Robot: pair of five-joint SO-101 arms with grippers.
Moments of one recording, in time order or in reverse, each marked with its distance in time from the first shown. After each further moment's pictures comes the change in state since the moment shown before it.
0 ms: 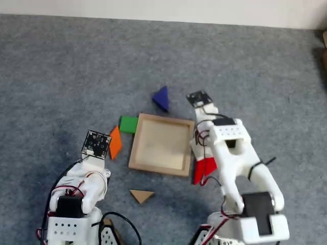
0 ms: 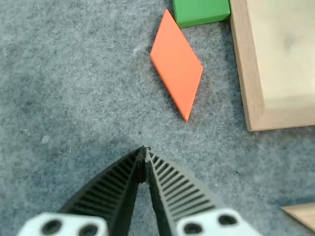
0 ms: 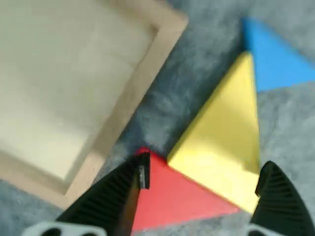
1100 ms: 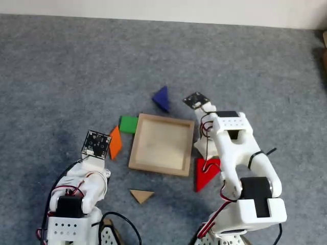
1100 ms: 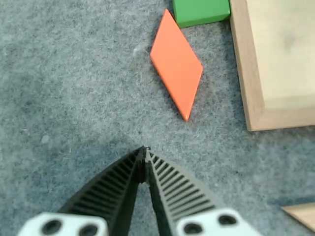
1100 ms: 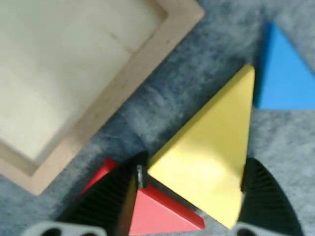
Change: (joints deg) left arm 0.0 0.0 0.0 0.0 0.0; right arm 3.4 6.1 -5.0 3.6 14.4
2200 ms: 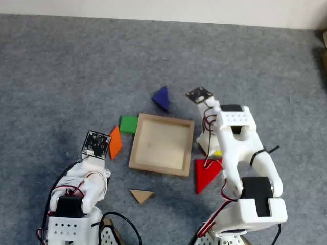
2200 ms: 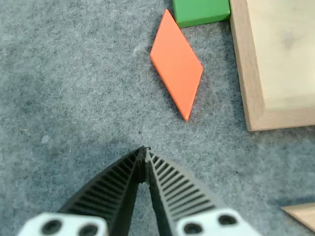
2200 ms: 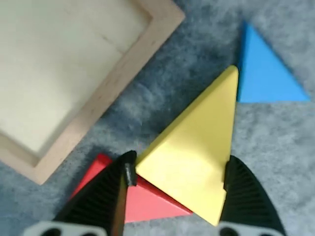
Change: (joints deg) left arm 0.0 0.0 0.0 0.0 0.0; right arm 1.1 -0.1 -6.6 7.4 0.1
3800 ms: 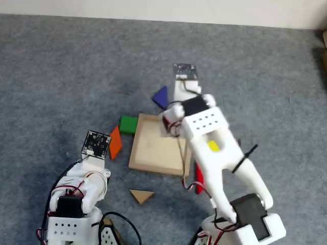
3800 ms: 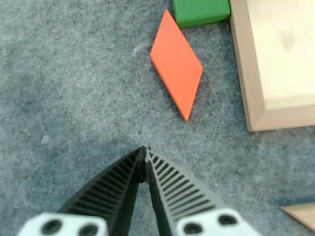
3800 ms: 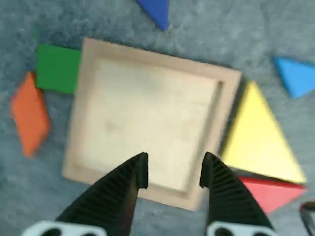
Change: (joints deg) left arm 0.0 0.0 0.0 0.0 0.0; right arm -19.2 -9.3 -13.2 11.2 -45.0
